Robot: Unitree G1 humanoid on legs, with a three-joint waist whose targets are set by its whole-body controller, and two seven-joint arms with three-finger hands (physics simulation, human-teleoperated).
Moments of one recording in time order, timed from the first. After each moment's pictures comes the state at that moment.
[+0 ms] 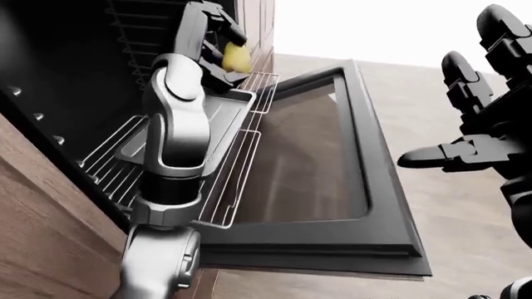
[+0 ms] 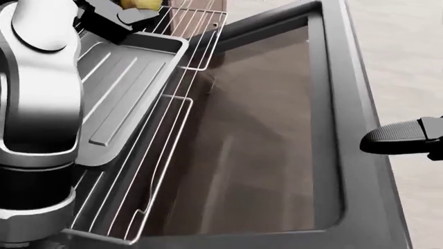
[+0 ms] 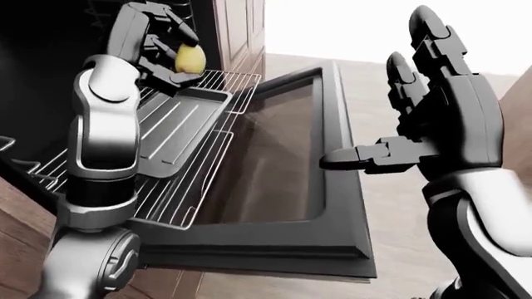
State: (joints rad) left arm -1.07 0.17 0.00 0.09 0.67 0.69 -0.24; right arm -0.47 -0.54 -0.53 -0.91 0.74 1.13 -0.19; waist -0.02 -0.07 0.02
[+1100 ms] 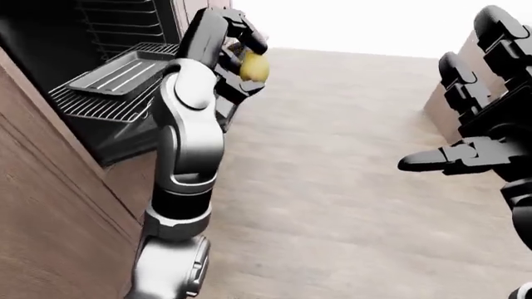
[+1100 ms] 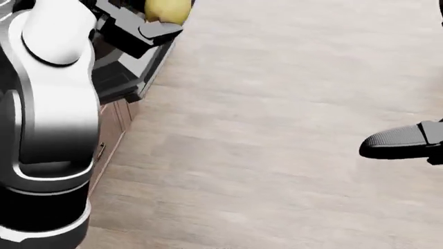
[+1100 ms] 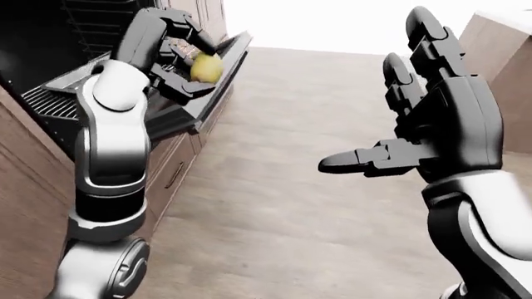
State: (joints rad) left arm -1.04 0.11 -0.05 -0.05 0.74 0.77 -0.39; right arm -0.44 -0.58 -0.53 -0.90 0.83 1.09 -0.25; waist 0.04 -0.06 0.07
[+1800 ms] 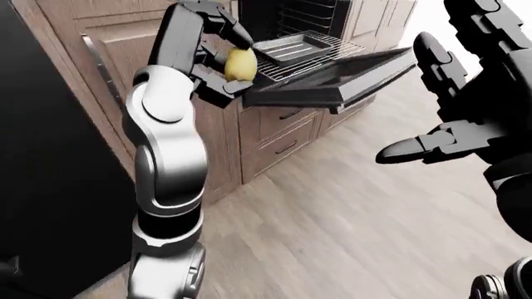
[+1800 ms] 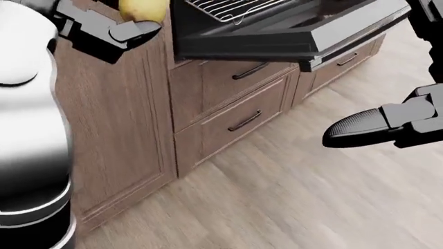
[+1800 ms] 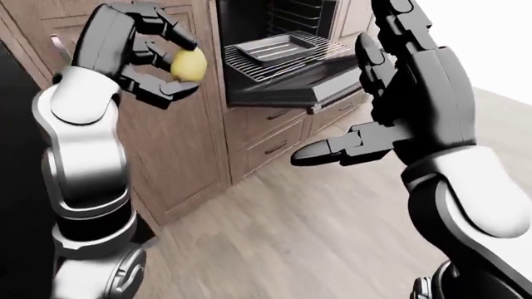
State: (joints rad) left arm -0.98 0.13 -0.02 -0.26 0.78 0.87 -0.45; right arm -0.60 -0.63 -0.40 -0.87 0.92 1.12 -0.34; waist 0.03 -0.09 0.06
